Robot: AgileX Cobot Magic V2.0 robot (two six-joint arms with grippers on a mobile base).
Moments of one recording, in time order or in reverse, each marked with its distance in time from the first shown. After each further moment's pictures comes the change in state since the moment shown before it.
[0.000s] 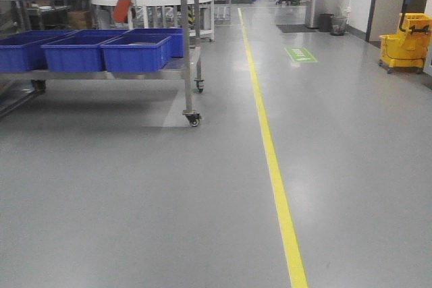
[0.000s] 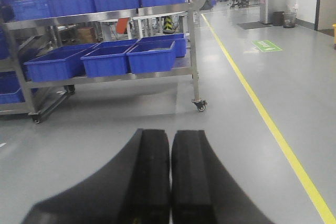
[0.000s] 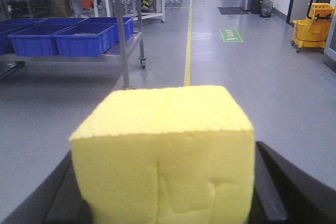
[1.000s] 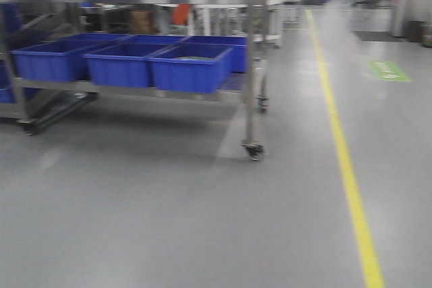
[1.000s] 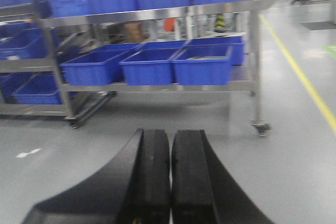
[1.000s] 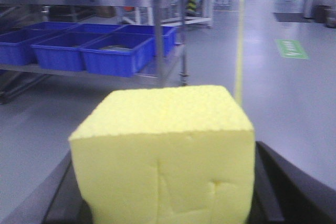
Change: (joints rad) left arm 0.000 0.000 0.000 0.000 0.000 0.000; right arm 0.000 0.000 0.000 0.000 0.000 0.000
